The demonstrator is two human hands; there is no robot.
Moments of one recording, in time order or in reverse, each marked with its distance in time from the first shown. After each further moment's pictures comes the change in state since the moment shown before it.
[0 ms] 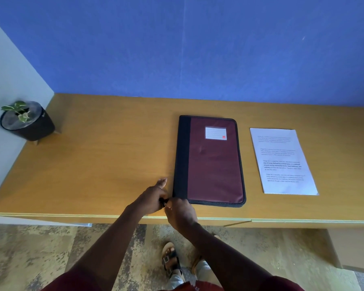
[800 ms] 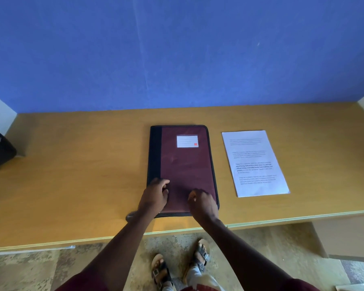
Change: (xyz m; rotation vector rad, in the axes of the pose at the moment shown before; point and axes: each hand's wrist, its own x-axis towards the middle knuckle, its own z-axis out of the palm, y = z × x) left_hand 0.060 0.099 0.022 -0.002 0.374 0.011; right_hand 0.010 0.109 -0.101 0.011 0.314 0.163
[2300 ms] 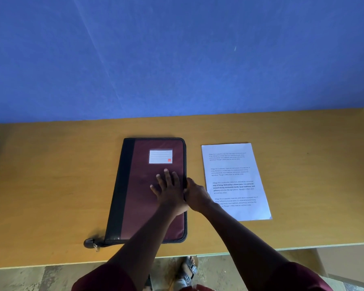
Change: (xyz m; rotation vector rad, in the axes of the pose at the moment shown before) left_hand 0.106 0.143 0.106 0.371 -0.212 -0.242; right_hand 0.135 0.084 -0.069 0.122 -0.334 -0.092
